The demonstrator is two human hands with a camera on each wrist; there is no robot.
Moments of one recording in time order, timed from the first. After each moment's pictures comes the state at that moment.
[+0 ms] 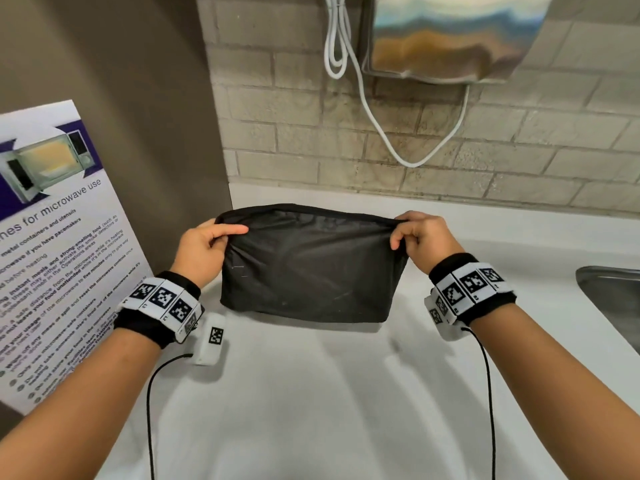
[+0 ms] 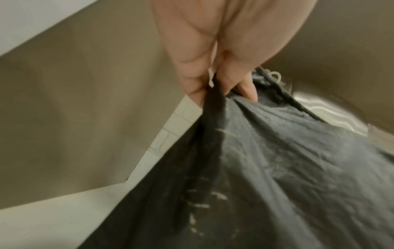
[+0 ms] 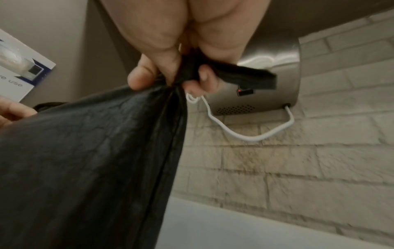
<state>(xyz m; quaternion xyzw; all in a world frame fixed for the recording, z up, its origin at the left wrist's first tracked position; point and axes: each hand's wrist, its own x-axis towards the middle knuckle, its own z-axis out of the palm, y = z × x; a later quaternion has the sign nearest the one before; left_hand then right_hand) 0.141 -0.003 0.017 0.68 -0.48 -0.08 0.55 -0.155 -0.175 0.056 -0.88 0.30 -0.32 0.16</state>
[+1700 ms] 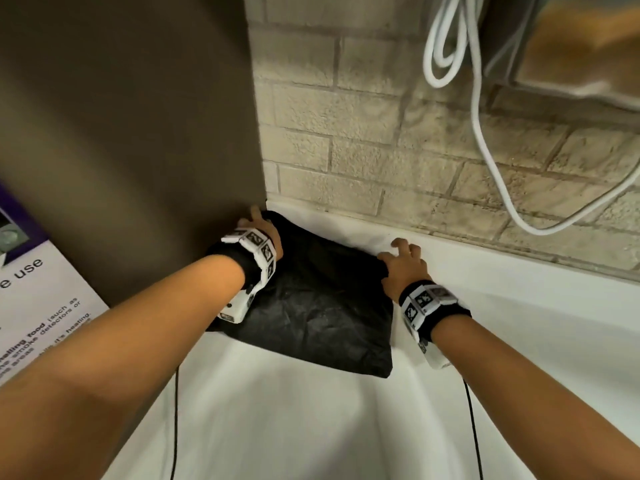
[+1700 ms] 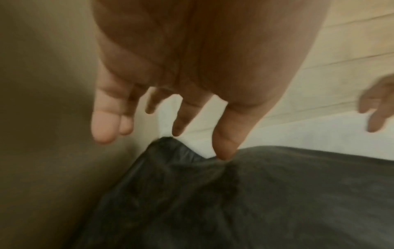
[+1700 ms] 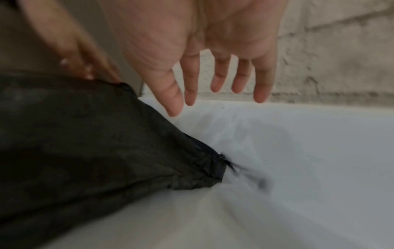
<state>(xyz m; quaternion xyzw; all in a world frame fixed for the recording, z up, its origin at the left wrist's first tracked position) 0.247 -0.187 0.017 0.92 -0.34 -0.10 -0.14 0.031 -0.306 -0.020 -0.92 0.38 -0.01 0.09</state>
